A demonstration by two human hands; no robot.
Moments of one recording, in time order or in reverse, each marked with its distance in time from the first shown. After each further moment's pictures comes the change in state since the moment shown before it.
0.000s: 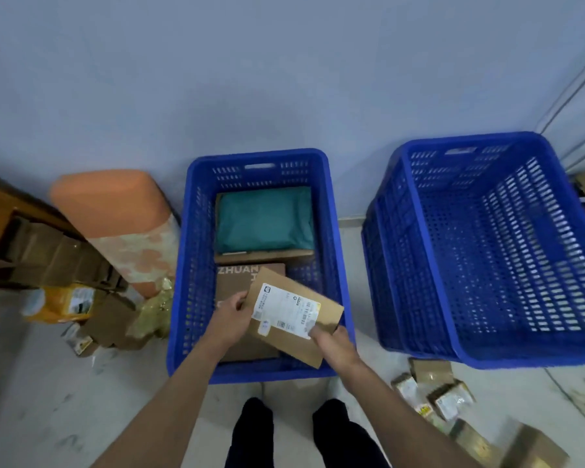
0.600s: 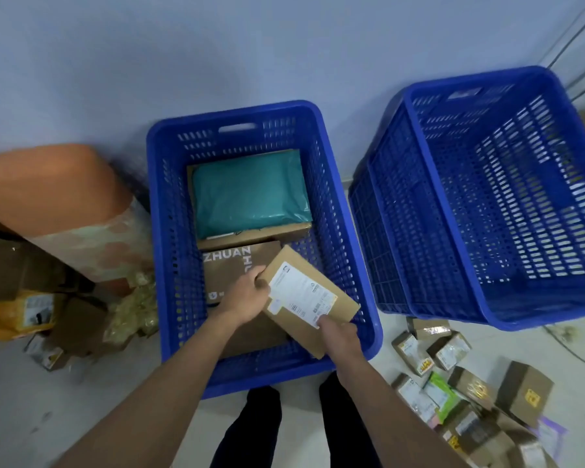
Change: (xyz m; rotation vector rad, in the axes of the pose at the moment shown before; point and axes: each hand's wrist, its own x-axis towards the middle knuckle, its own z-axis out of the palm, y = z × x) left_hand 0.084 -0.011 0.010 0.222 -0.238 0.094; right_hand 0.042 0.005 0.065 0.270 0.220 0.314
